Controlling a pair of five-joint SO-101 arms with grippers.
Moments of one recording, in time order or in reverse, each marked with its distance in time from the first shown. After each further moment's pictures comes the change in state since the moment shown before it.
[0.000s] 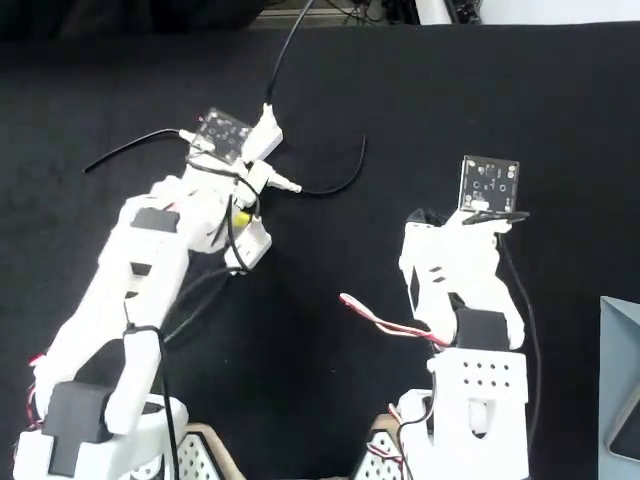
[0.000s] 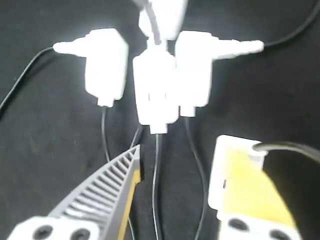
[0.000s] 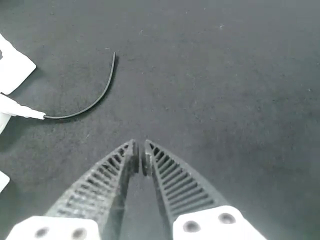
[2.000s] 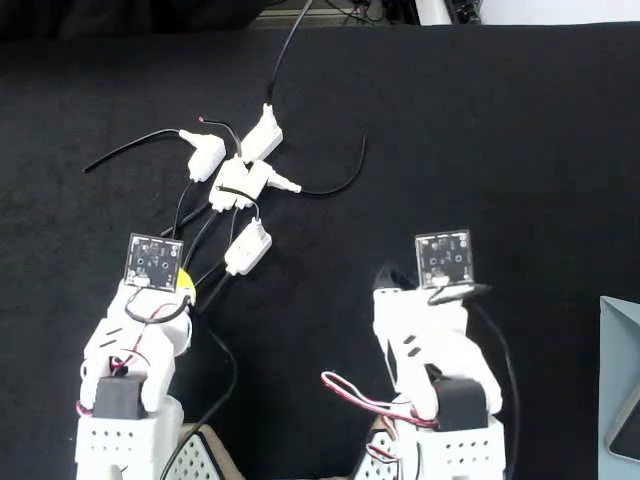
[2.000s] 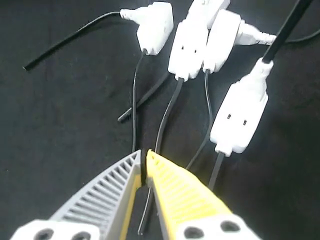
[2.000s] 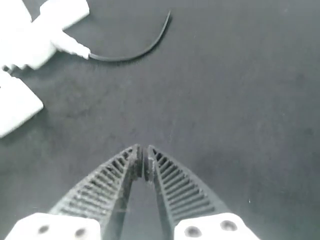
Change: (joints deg) left arm -5.4 -87.4 53.3 17.0 10.7; right arm -9.4 -41.2 20.7 20.9 2.5
